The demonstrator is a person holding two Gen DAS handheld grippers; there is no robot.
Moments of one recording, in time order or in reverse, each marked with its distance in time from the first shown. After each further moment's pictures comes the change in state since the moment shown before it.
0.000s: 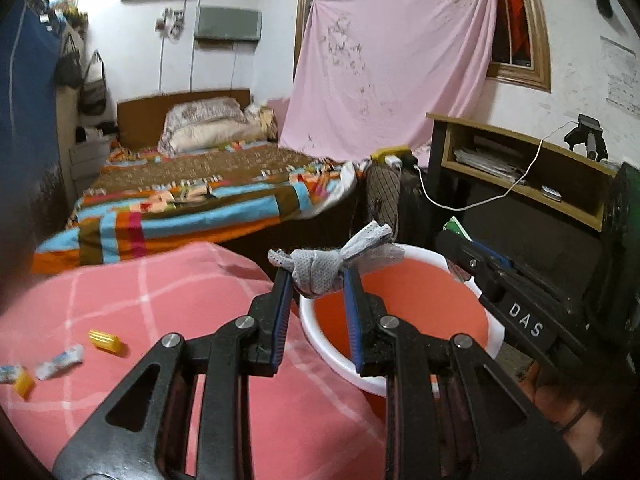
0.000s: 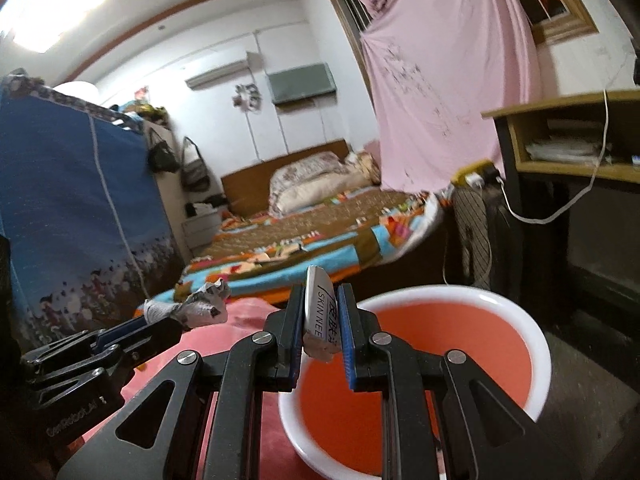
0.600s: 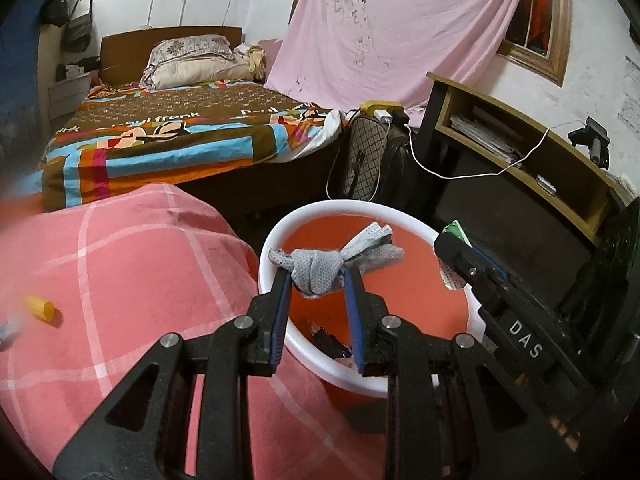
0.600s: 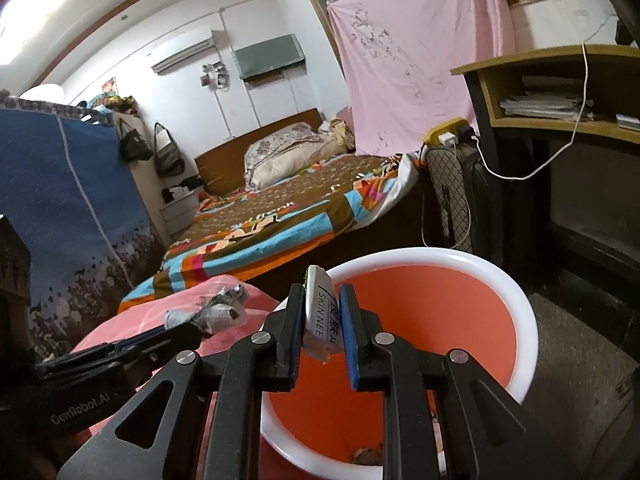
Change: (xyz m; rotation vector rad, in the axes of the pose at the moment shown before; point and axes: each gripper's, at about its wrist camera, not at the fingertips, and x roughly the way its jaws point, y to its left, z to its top) left arm 0.045 -0.012 -0.002 -0.099 0.200 -0.081; right arm 0.011 -0.026 -0.003 0.085 0.105 -0.064
